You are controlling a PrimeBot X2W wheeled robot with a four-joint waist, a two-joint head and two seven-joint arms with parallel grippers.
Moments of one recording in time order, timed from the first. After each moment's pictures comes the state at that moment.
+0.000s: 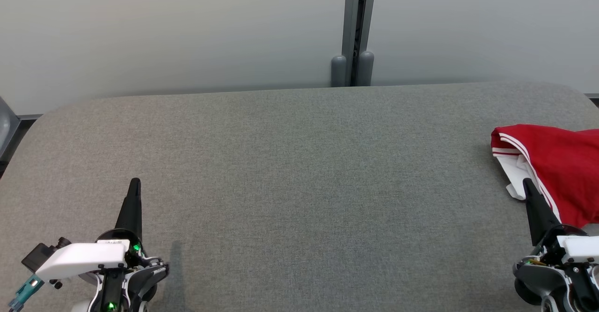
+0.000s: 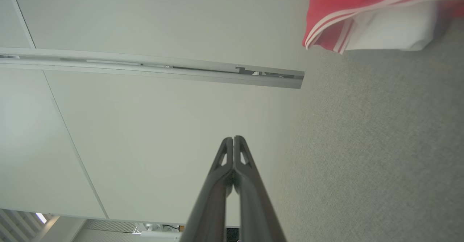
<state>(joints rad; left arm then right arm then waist) -0.15 0.06 0.04 0.29 -1.56 -0.11 0.04 -0.16 -0.06 -0.16 0.30 1.54 0.13 0.15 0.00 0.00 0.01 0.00</state>
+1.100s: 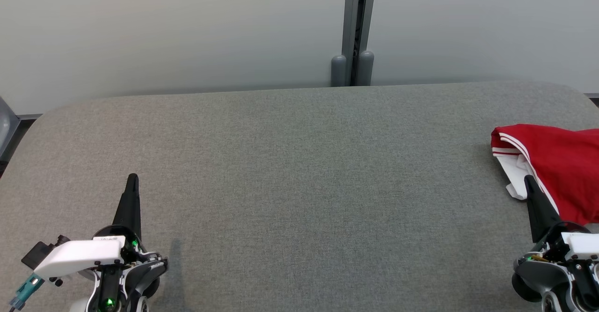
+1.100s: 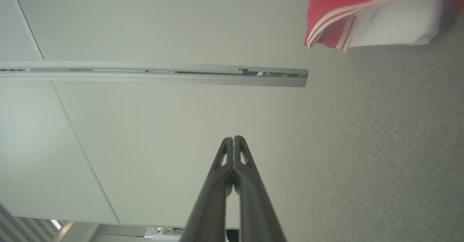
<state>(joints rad) -0.17 0.05 0.06 0.30 -1.61 -0.13 0.05 -0.18 -0.06 -0.18 0.32 1.60 0.13 0.17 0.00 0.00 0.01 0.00</state>
